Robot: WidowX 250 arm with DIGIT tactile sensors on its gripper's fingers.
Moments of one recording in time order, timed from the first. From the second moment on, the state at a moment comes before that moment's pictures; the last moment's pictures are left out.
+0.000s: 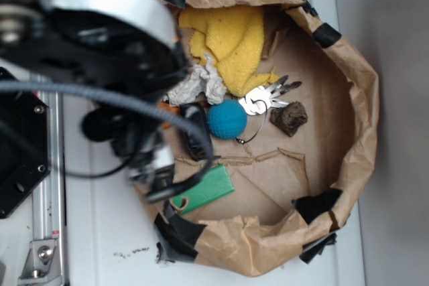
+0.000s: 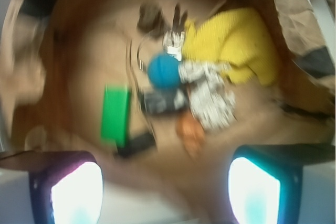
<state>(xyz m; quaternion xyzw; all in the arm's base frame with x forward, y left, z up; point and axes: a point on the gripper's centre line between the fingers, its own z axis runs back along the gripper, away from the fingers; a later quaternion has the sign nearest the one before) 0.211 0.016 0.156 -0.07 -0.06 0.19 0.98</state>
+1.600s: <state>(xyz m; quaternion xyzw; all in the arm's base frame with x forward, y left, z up) 0.238 -0.046 0.018 -0.03 0.05 0.24 0.97</state>
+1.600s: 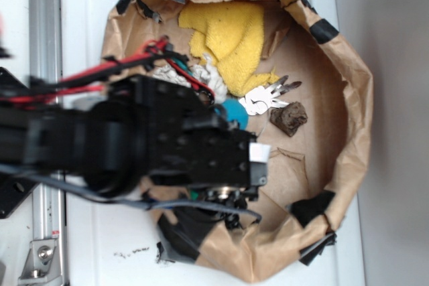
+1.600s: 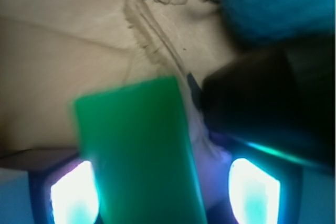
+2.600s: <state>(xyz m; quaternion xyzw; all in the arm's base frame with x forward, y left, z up) 0.263 0.025 0.134 0.02 -0.07 0.08 0.99</state>
